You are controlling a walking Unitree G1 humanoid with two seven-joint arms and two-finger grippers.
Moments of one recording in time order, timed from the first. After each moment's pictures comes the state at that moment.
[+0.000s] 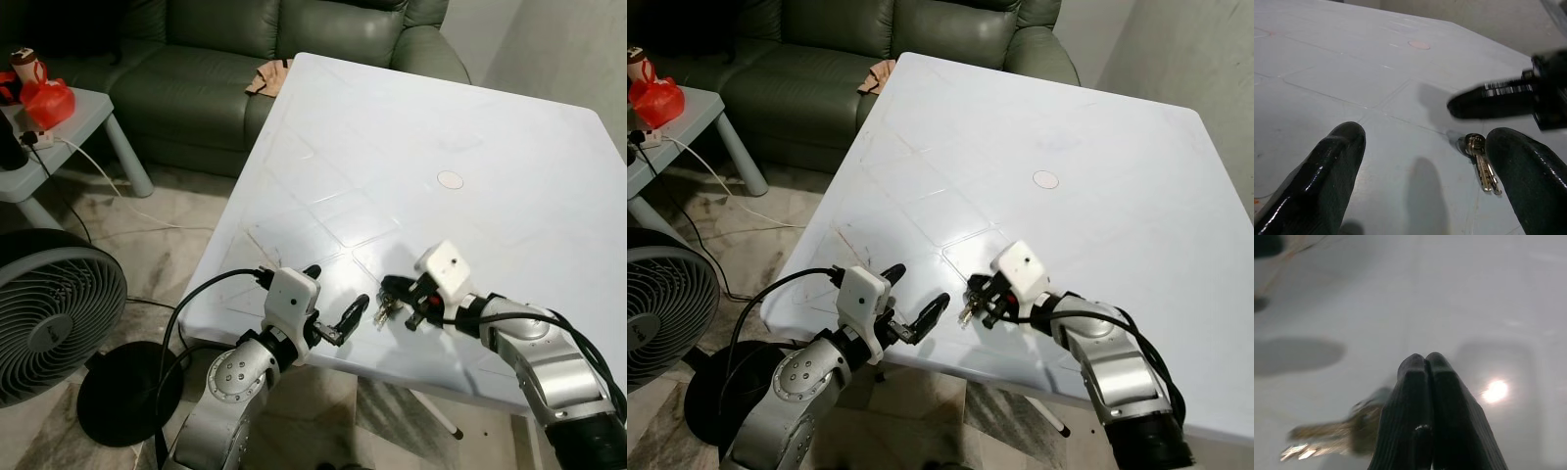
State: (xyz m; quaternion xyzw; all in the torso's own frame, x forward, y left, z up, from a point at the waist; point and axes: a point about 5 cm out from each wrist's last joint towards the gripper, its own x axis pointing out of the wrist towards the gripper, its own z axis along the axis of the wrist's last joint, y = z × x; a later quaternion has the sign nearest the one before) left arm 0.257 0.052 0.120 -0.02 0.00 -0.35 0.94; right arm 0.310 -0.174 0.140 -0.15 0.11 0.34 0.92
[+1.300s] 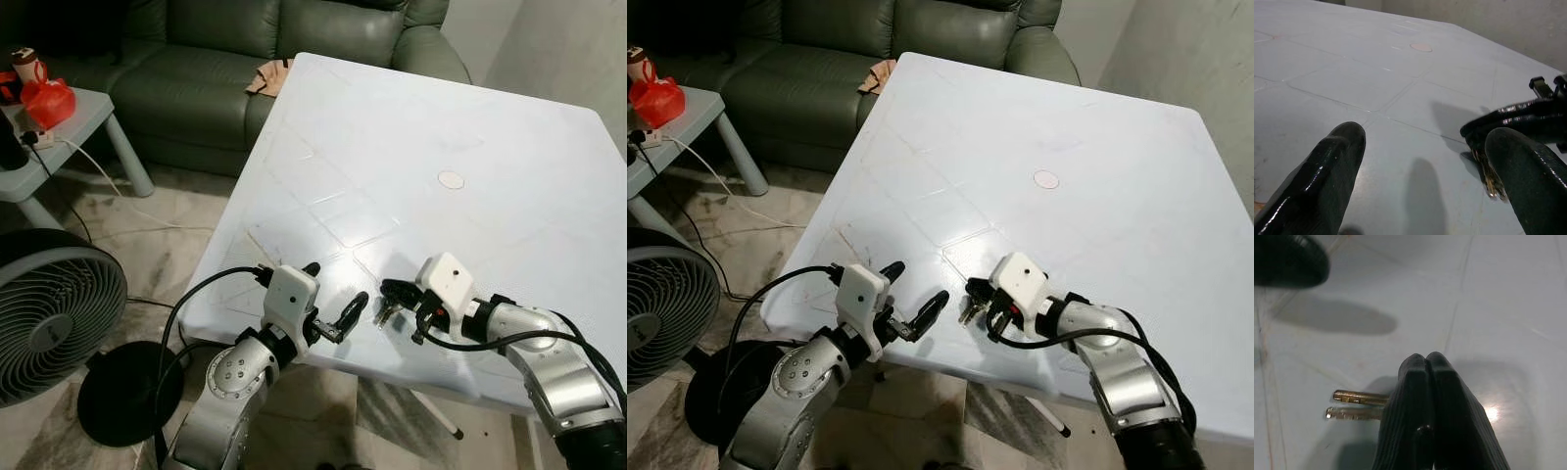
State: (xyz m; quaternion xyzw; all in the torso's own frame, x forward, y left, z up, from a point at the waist) left arm 0.259 0.053 0.123 -0.02 0.00 -0.35 0.94; right arm 0.293 -0.172 0.128 -0.22 0.08 0.42 0.88
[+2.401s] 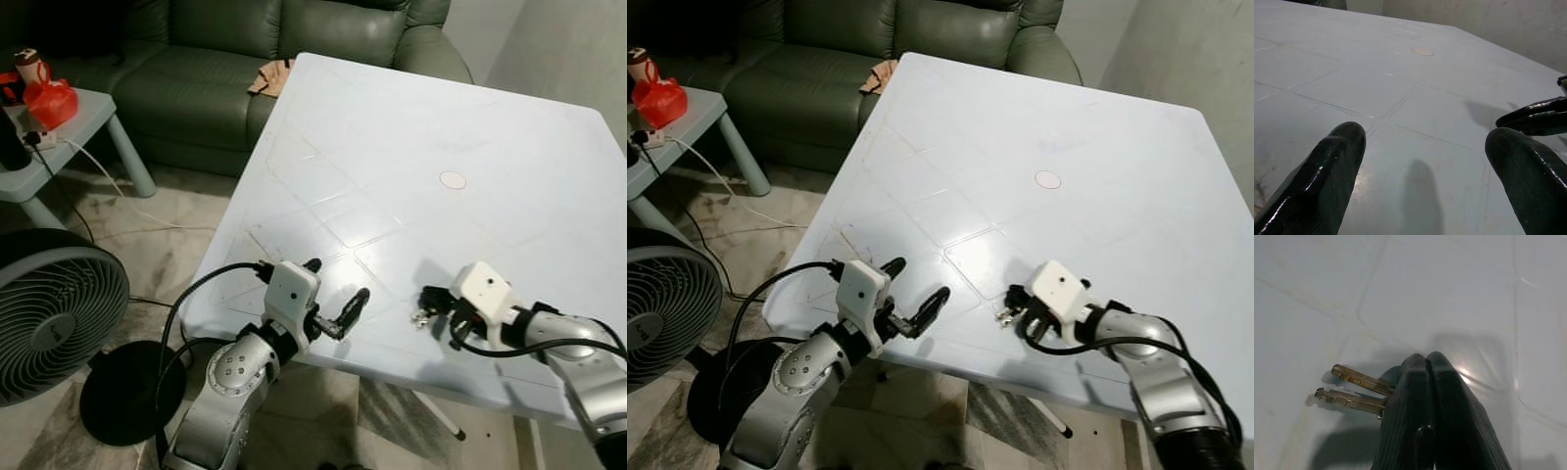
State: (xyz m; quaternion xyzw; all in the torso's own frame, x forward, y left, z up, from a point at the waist) left arm 0.262 0.052 0.127 -0.02 -0.01 -0.35 0.94; right arm 0.287 -0.234 0.125 -0.27 0.13 0.34 0.89
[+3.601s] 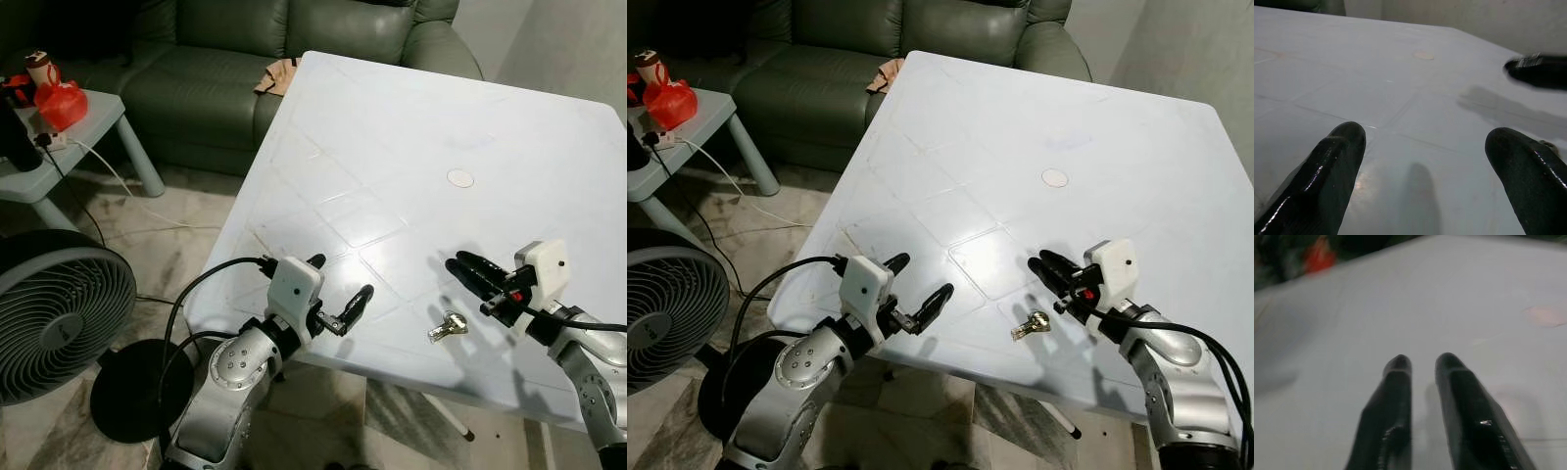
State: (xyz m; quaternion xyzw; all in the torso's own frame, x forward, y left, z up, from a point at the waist) left arm 0.269 0.053 0.132 -0.01 -0.02 -0.35 0.94; right arm 0.287 -0.242 0.145 -0.01 -0.02 0.23 0.97
